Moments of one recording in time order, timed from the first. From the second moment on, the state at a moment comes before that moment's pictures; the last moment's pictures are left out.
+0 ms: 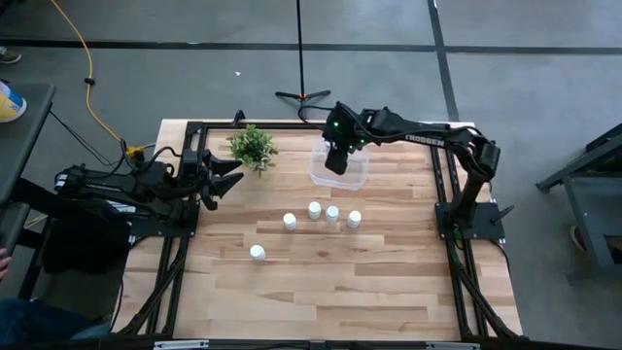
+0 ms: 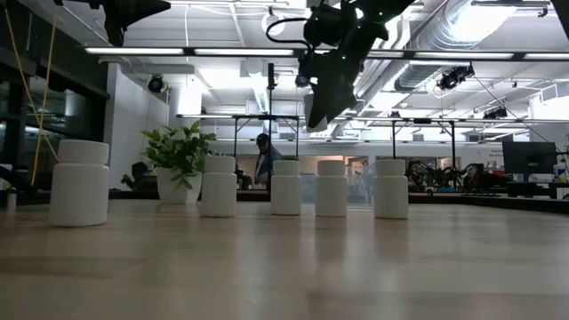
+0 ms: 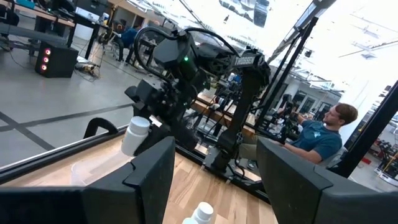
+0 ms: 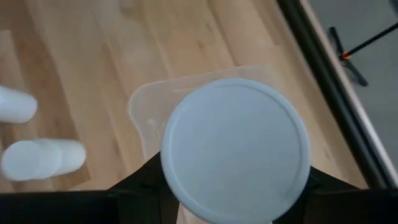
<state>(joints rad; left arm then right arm) -0.14 0.42 0.46 0.10 -0.46 -0.37 -0.42 1.79 1.52 -0.74 0.00 -0.03</state>
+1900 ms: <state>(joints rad) -0.14 0.42 0.46 0.10 -0.46 -0.40 -0.44 1.66 0.89 0.16 0.04 0.23</state>
